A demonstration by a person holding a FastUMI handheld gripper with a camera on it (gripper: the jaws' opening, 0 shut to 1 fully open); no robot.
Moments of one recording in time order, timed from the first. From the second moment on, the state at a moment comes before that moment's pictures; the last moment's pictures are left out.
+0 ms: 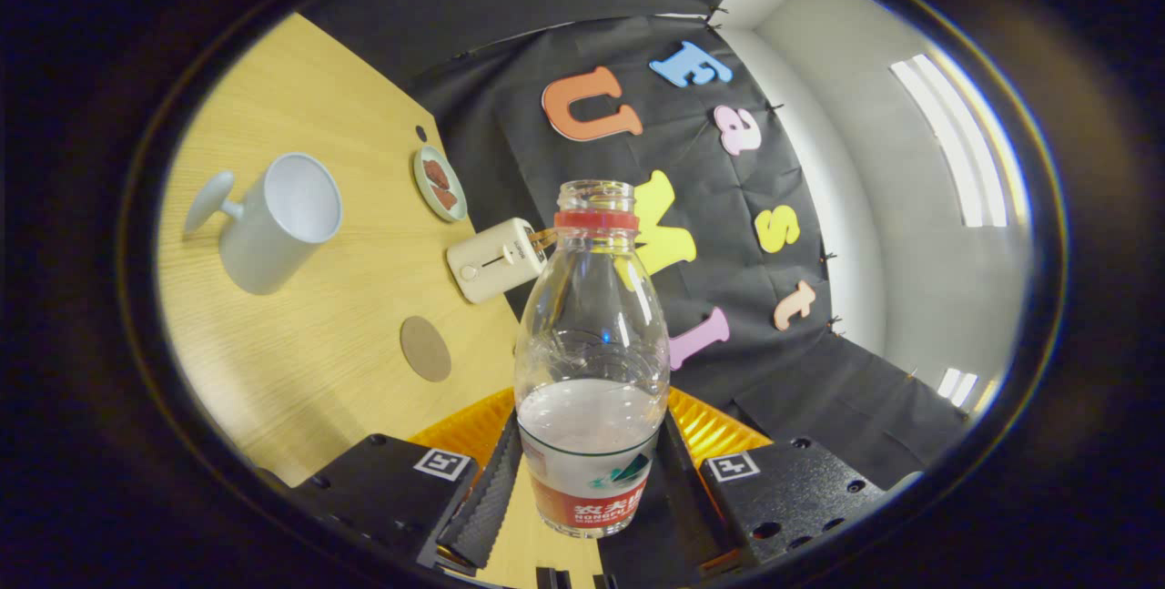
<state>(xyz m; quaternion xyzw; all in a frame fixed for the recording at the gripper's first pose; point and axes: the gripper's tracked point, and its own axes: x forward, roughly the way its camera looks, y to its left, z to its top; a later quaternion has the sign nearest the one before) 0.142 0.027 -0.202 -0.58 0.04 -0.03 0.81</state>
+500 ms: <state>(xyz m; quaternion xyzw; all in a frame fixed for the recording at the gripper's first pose) 0.148 0.050 -0.203 -0.68 0.04 -0.02 0.73</state>
